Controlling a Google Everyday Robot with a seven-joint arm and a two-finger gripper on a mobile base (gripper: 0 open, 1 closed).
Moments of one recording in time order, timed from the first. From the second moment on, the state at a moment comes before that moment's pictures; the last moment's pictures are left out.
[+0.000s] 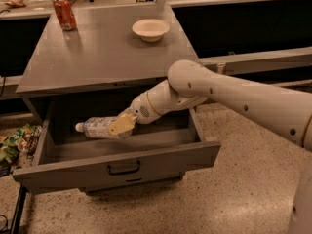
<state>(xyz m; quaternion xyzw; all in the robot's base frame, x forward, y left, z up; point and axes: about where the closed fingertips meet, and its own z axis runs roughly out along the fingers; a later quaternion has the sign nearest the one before) 0.548 0.118 0.738 -0.48 0.75 0.40 0.23</state>
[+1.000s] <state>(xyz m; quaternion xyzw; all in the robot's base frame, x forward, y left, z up) 0.572 0.121 0.683 -0.47 0.76 0.33 0.30</state>
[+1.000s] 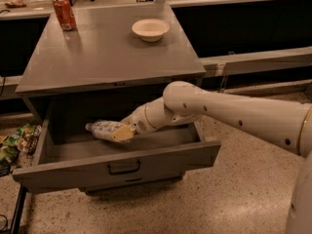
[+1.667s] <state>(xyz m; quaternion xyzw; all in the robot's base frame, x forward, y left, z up) 0.576 0.118 0.676 -0.46 0.76 0.33 0.31</state>
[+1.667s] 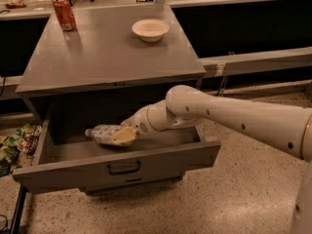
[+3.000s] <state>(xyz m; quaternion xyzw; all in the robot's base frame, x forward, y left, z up) 0.559 0.065 0.785 -0.38 0.75 0.35 0.41</state>
